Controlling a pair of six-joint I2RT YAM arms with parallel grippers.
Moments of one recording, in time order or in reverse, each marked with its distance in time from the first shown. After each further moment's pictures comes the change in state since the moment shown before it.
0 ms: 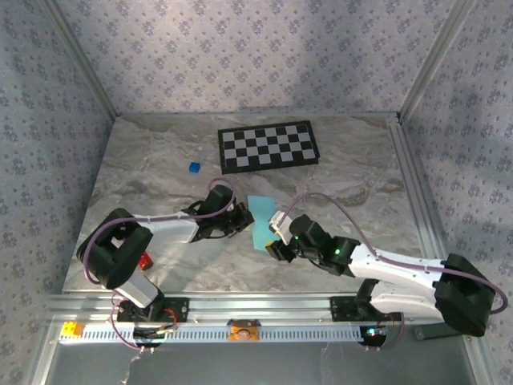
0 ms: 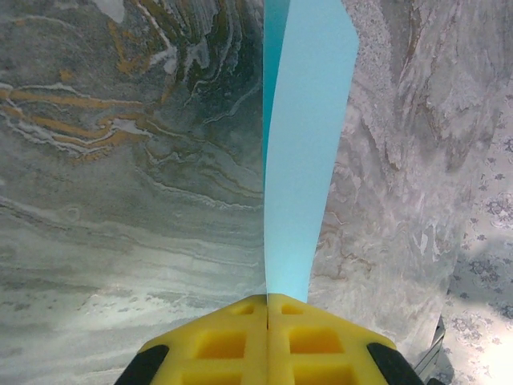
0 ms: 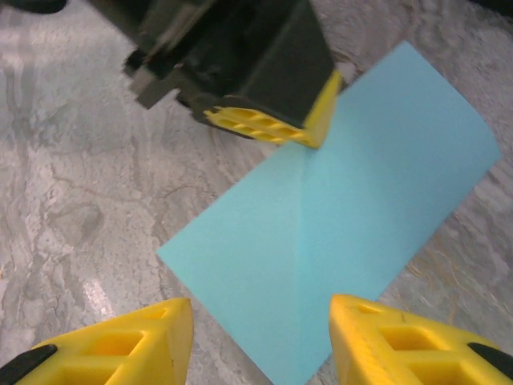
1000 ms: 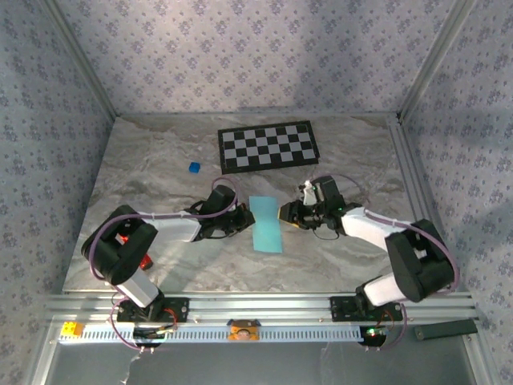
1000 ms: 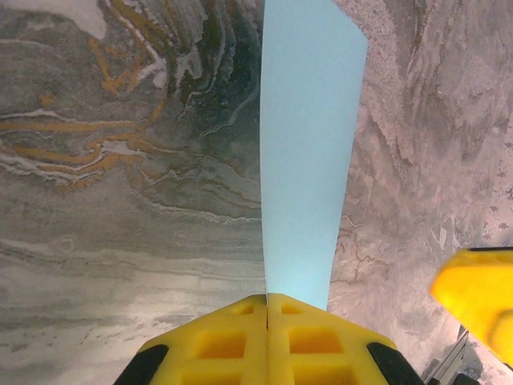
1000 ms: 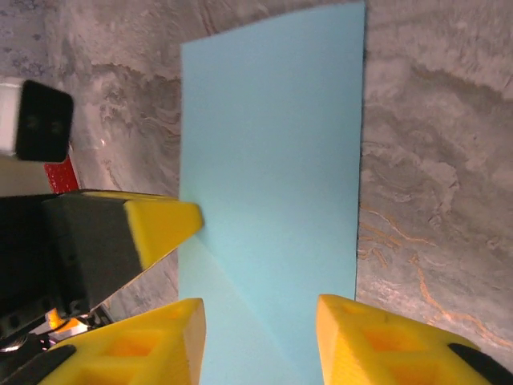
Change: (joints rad) left arm 0.000 0.041 0.007 0.023 0.001 0.071; right arm -0.570 0.317 0.156 -0.020 -0.618 0.642
